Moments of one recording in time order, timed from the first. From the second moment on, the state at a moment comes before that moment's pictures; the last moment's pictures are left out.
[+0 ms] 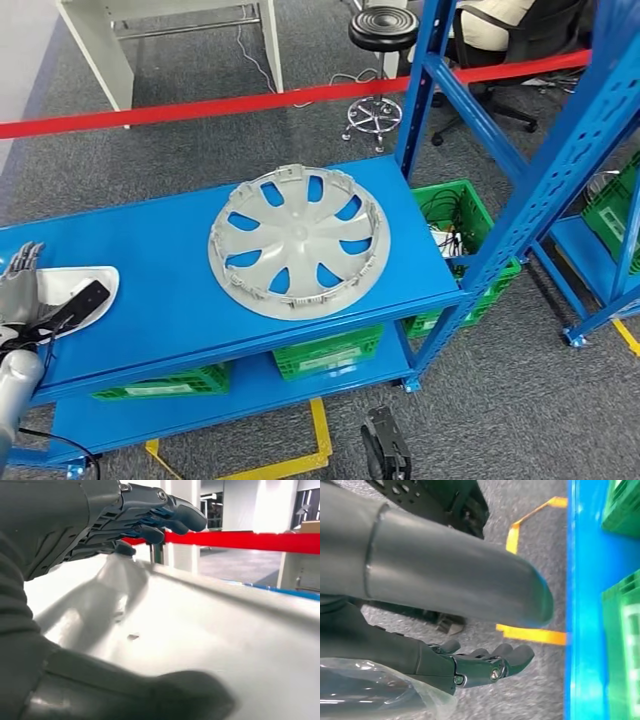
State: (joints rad) left arm -0.44 0.35 0.13 -0.67 -0.97 0.40 -0.32; right arm -0.25 0.33 -1.00 -0.16 1.15 0.01 -0.35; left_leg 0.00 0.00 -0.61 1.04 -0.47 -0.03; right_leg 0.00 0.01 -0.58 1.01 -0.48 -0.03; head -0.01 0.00
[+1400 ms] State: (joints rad) left arm -0.46 0.25 0.16 -0.77 -0.91 0.48 -0.39; right arm -0.27 0.33 -0.59 -0.12 0.79 0.03 -0.24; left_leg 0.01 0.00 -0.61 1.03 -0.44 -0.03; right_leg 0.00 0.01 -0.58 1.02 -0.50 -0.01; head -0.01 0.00
